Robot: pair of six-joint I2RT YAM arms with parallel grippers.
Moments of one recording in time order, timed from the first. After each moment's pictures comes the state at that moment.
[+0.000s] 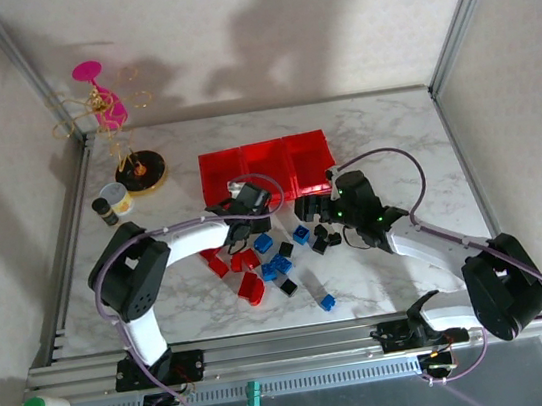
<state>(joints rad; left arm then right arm) -0.69 1.83 1.07 -0.29 -0.33 -0.61 0.56 1.29 0.64 0.05 -0.09 0.53</state>
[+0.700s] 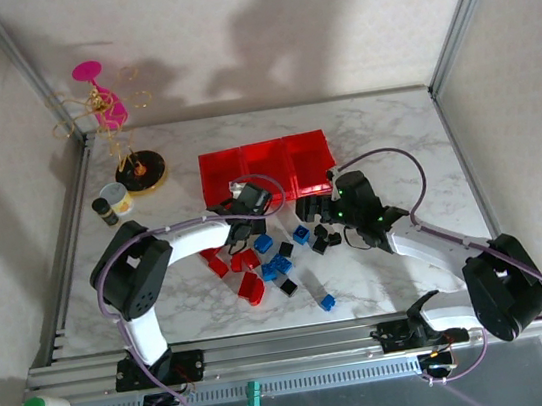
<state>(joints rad) -0.70 1.82 1.07 -0.30 -0.33 -0.59 0.56 1.28 0.64 0.03 -0.08 0.53</state>
